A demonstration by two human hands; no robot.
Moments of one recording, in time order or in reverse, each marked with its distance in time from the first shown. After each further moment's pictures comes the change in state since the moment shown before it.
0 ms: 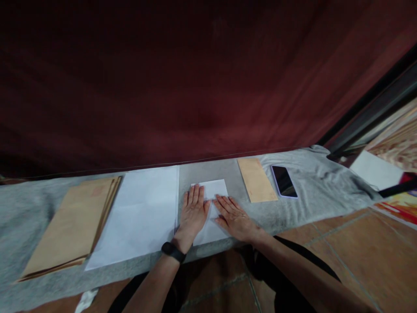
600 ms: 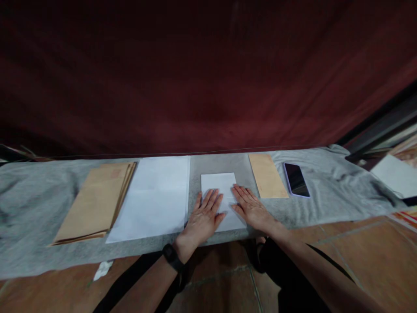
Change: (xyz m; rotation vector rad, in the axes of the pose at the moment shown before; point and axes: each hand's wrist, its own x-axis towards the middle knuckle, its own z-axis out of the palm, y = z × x) left_hand -0.045 0.003 -0.028 -0.085 -0.105 0.278; right_hand -0.013 0.034 -0.002 -0.031 -0.029 0.068
